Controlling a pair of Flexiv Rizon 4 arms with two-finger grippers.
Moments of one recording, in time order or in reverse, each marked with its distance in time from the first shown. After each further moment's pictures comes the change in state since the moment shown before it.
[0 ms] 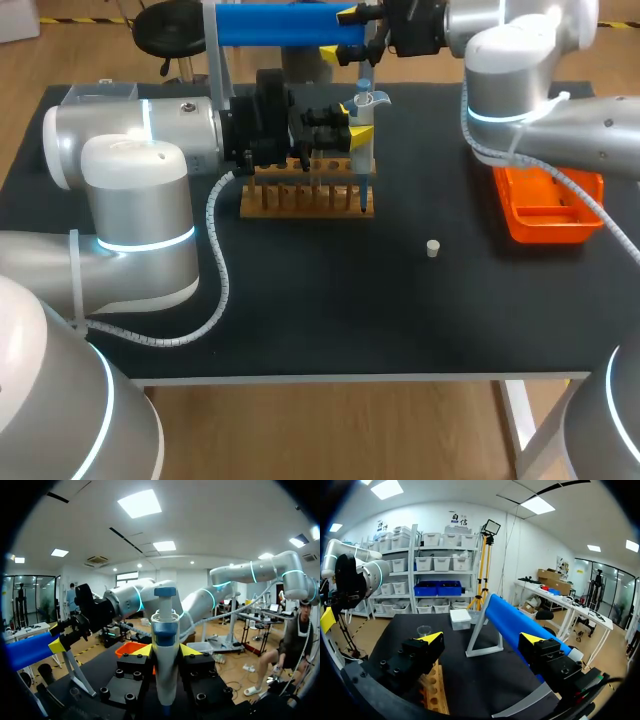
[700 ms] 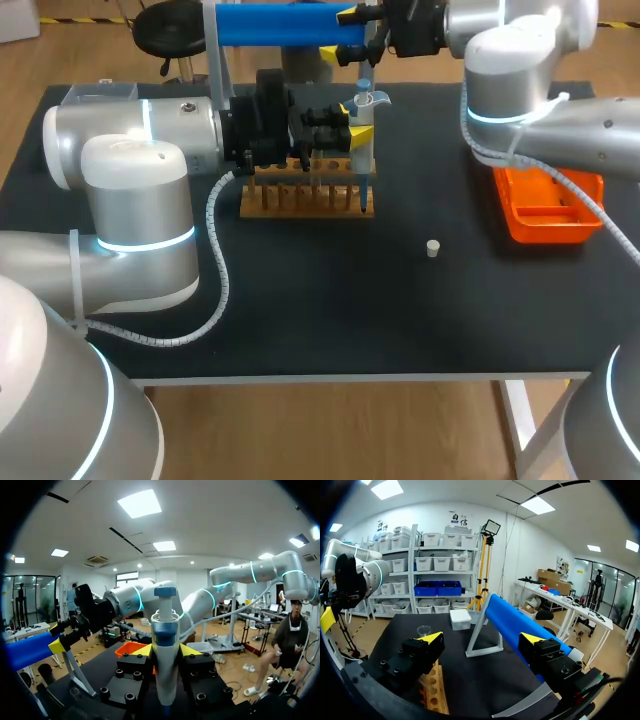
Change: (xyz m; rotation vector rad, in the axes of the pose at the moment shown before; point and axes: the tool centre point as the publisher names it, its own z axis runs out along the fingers) left arm 0.000 0.000 0.000 0.000 0.000 0.000; right arm 0.000 0.000 0.000 -0.002 0.000 0.000
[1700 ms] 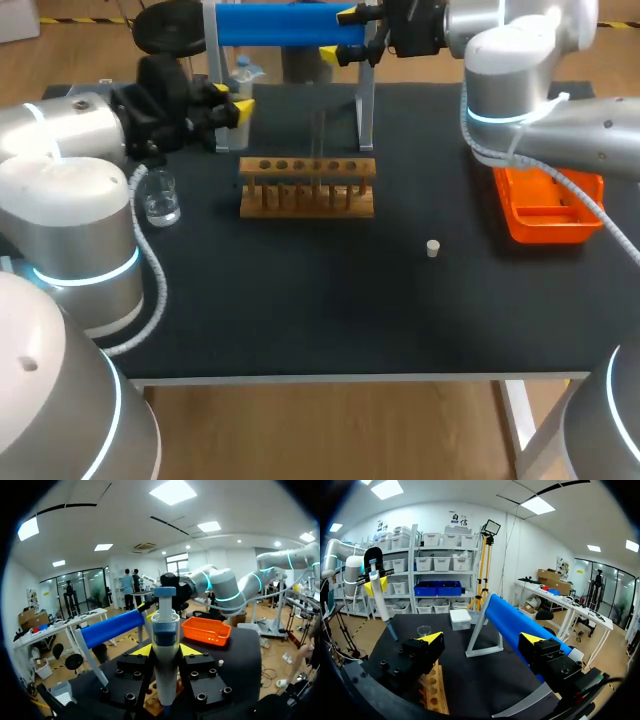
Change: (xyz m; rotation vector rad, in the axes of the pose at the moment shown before) left arm -0.092 0.009 -0.160 -0.189 -0.505 0.030; right arm 0.000 0.000 0.000 0.000 0.000 0.000
